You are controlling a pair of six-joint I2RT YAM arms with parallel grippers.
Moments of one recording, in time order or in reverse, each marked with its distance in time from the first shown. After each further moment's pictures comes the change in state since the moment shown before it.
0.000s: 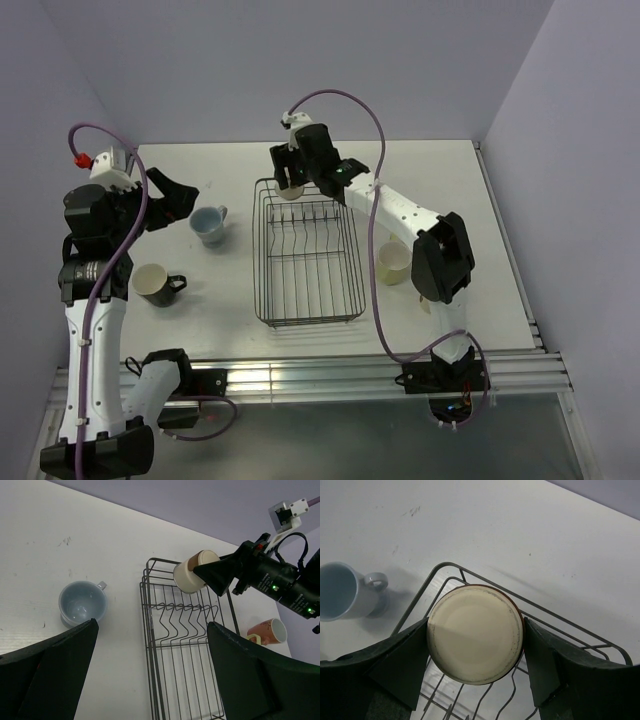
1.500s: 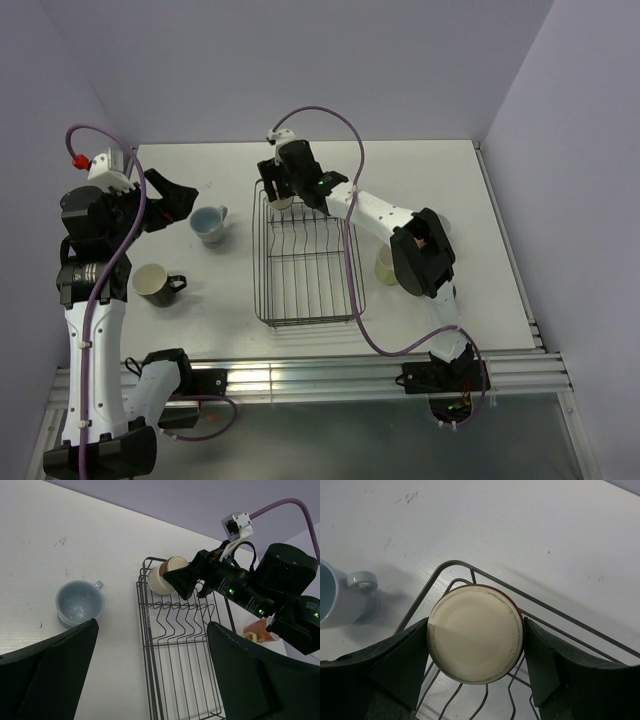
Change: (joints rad) left arm 0.025 -0.011 -0.002 -0.001 0.042 -0.005; right arm 0.048 0.132 -0.001 0.106 0.044 0.000
